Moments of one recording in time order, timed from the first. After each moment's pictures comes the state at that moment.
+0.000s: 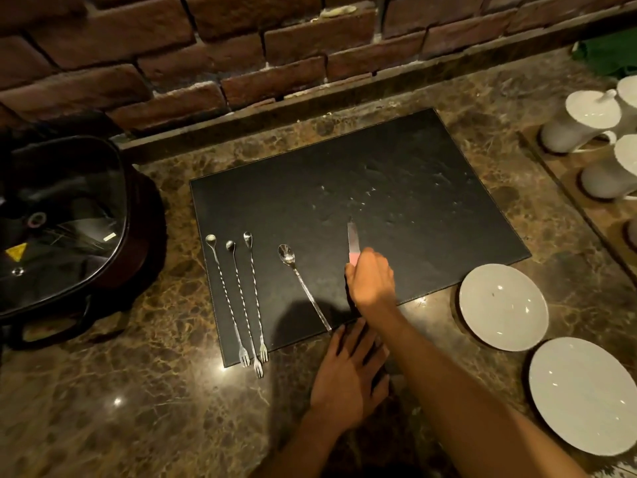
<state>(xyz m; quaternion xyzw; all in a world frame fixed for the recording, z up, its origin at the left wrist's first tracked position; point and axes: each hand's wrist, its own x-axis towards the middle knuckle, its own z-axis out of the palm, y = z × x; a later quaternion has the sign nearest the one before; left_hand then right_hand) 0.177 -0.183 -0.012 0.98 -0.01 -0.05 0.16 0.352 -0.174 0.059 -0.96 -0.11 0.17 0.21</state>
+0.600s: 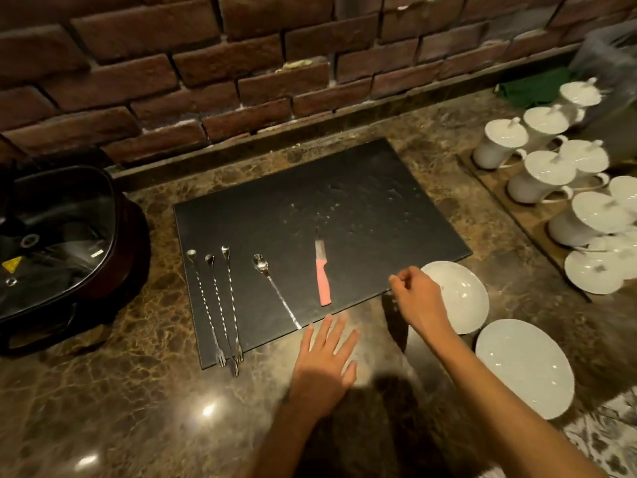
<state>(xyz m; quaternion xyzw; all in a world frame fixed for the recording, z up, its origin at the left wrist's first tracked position) 0.183 -0.197 0.011 0.99 0.03 -0.07 0.15 0.357 -0.319 0.102 -0.92 -0.03 0.17 0.35</state>
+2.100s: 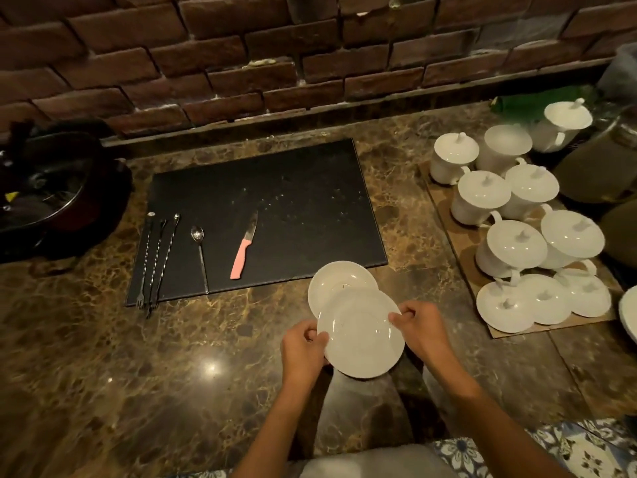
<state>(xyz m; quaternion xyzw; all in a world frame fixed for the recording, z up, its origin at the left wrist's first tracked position) 0.301 -0.423 0.074 0.62 0.54 0.09 0.56 0.467 -0.552 0.071 -0.87 -0.09 0.30 0.39</state>
